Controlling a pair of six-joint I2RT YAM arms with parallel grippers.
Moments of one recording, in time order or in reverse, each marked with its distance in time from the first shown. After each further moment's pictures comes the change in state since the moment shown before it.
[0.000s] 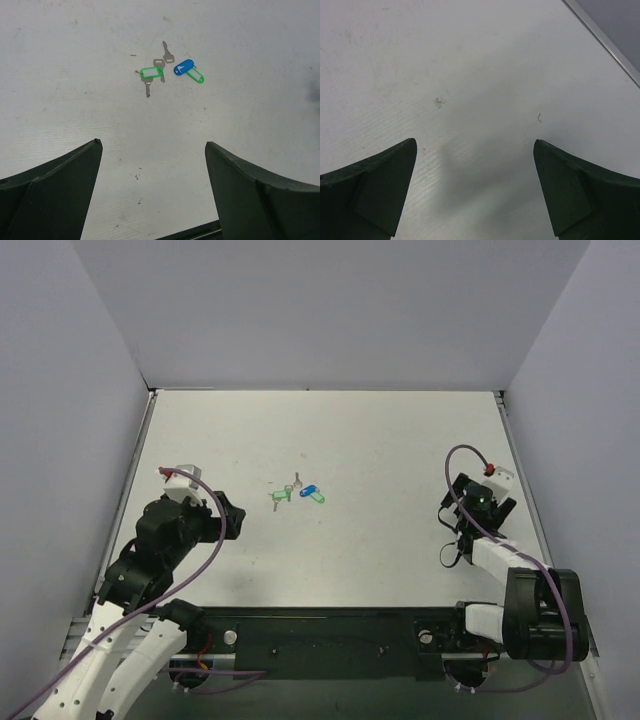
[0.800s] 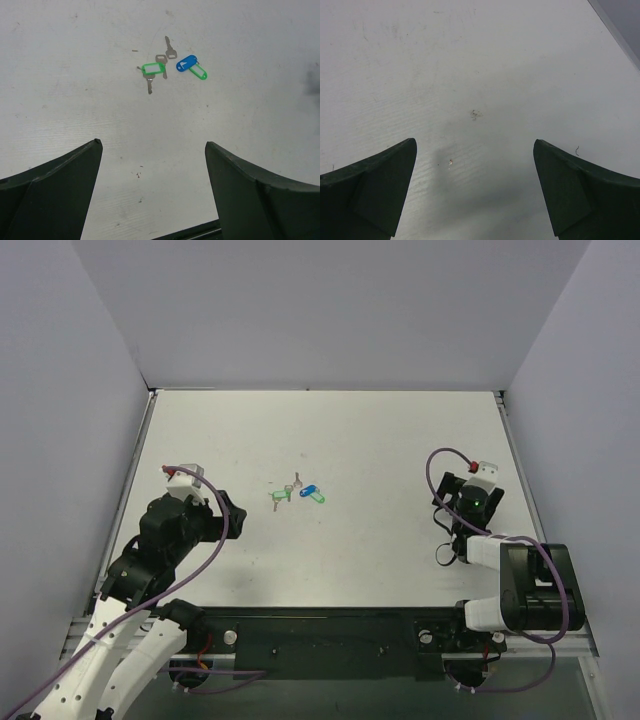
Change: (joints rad) left arm 0.000 0.026 -0.003 0.001 0.000 0.000; right arm 0.019 0.163 -0.036 0.318 -0.120 -0.155
